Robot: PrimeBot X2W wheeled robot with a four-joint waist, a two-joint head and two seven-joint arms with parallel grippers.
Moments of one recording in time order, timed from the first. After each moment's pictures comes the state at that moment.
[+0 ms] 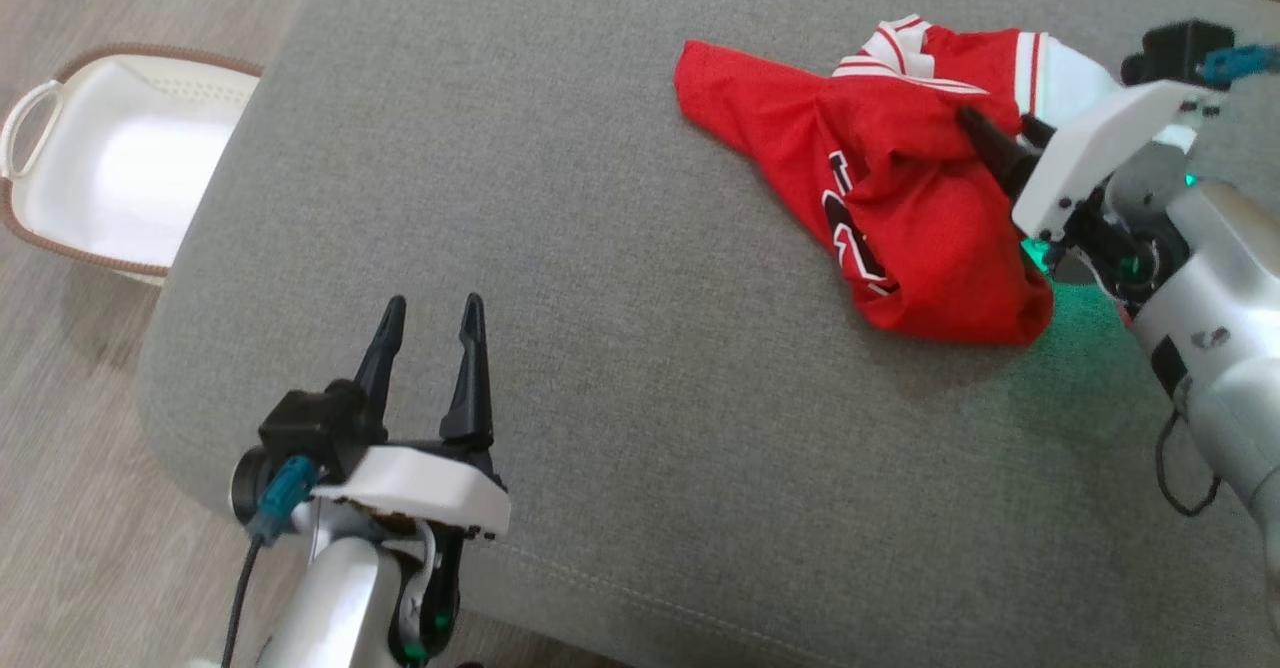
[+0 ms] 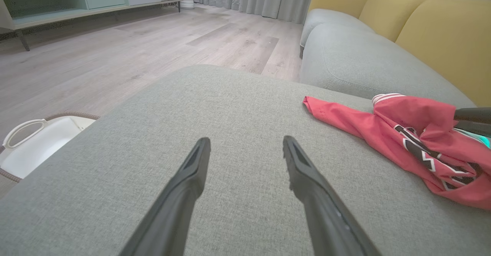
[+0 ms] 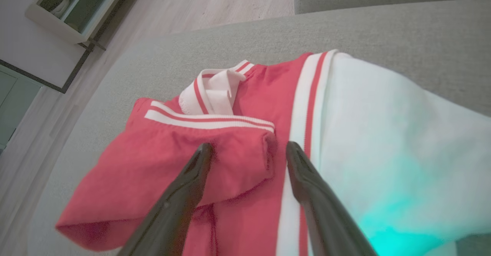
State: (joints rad) left arm -0.14 0.05 -0.30 0.20 -0.29 0.10 -0.25; right arm -0.97 -0.35 0.81 1.05 1.16 0.13 0.24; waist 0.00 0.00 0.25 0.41
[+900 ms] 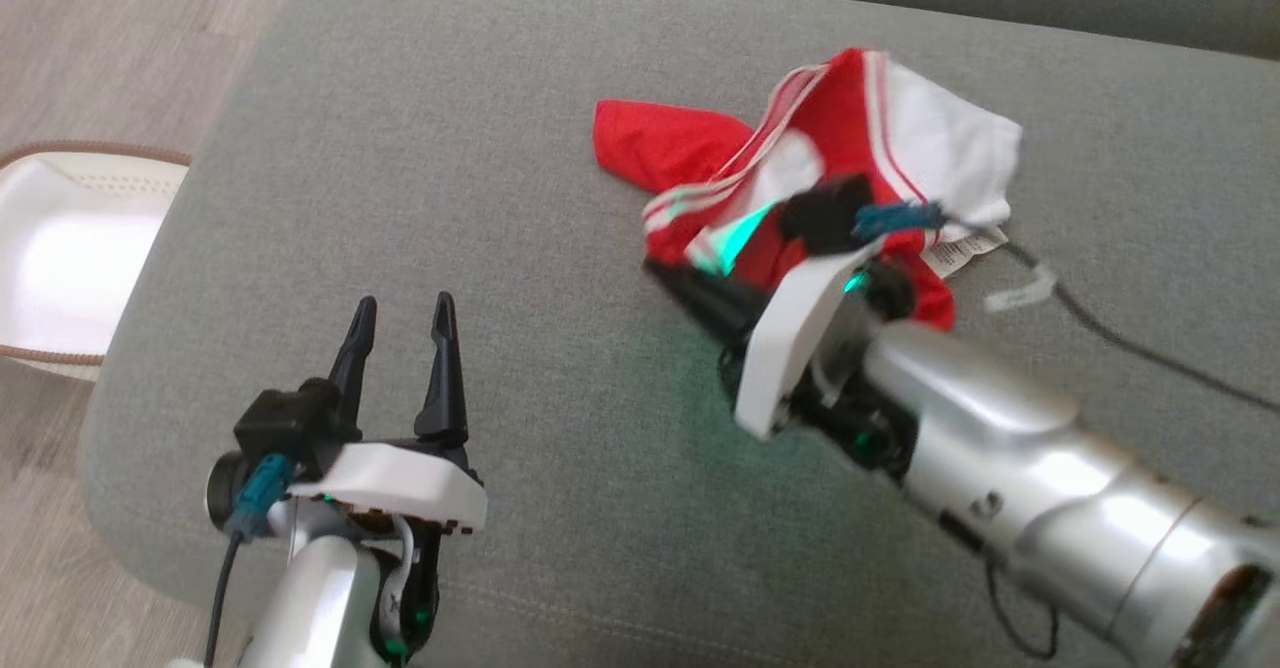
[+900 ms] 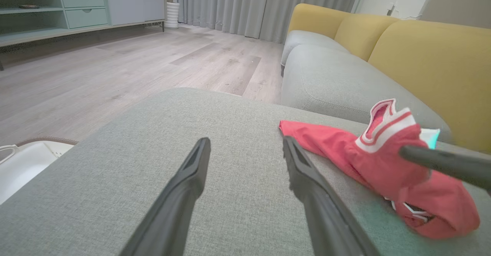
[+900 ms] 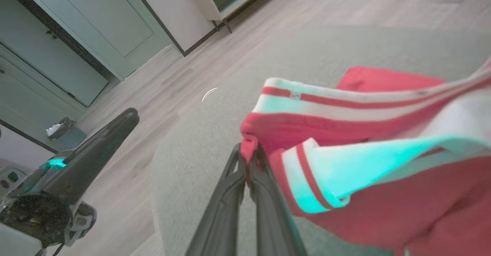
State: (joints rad) left arm -0.15 0.04 -0.25 0.22 -0.27 0.09 -0.25; right arm -0.85 -0.23 1.21 0.61 1.19 0.13 0.02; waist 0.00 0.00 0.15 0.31
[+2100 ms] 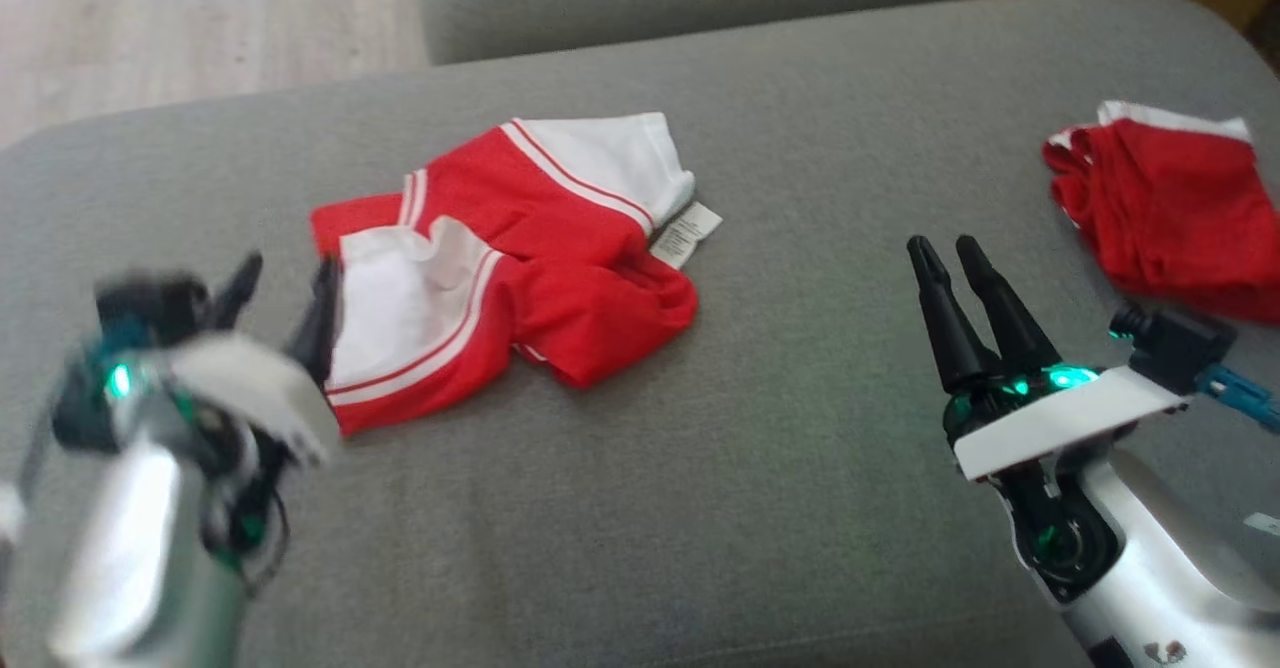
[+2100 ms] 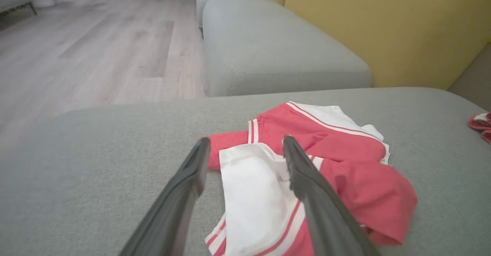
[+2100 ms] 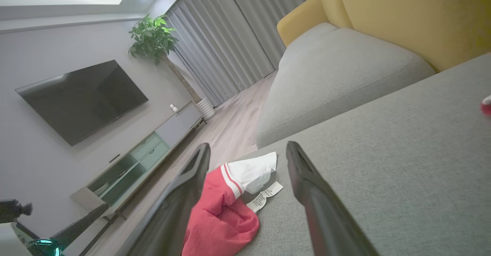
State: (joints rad) left arm -0.29 0.22 -0.13 0.30 -0.33 -0.06 0.08; right arm -0.32 -0.36 0.56 0.28 1.02 0.13 -0.25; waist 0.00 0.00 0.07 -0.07
